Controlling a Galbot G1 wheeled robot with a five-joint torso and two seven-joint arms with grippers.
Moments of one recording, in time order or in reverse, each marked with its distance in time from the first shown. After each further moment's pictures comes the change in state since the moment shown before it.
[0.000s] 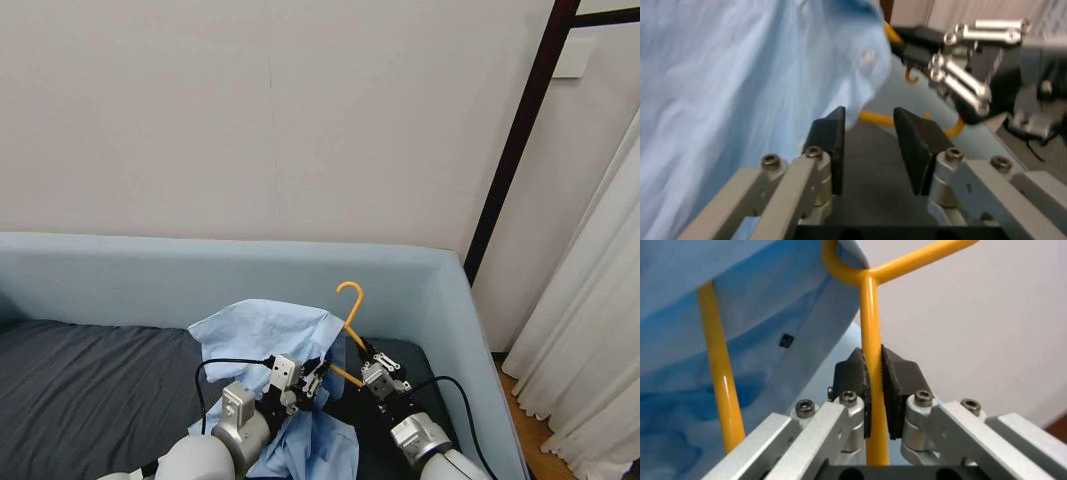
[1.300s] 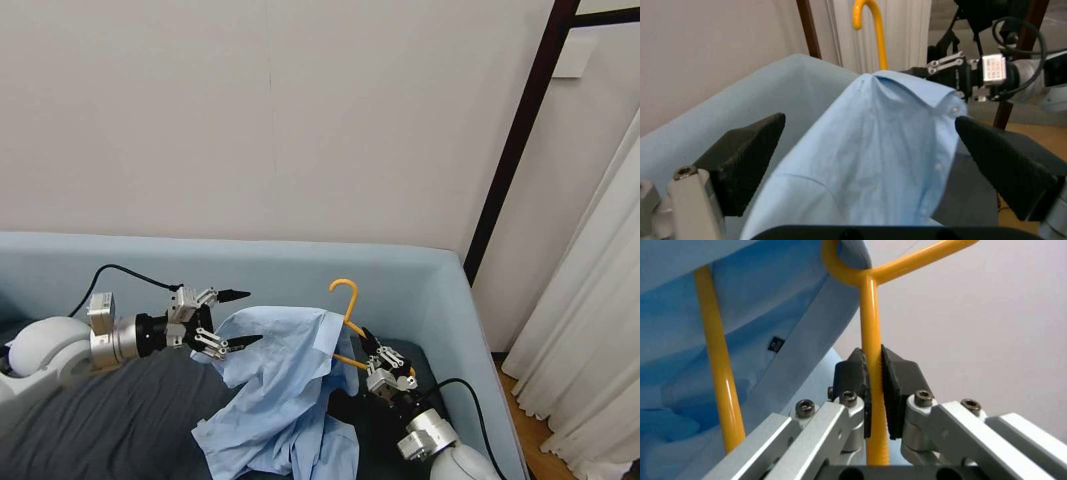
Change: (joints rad) left arm -0.465 0.321 -0.035 0.487 -0.216 -0.254 1.157; right arm 0.004 0.020 0.024 -0.093 -0.268 0.177 -0.010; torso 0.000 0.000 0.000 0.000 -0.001
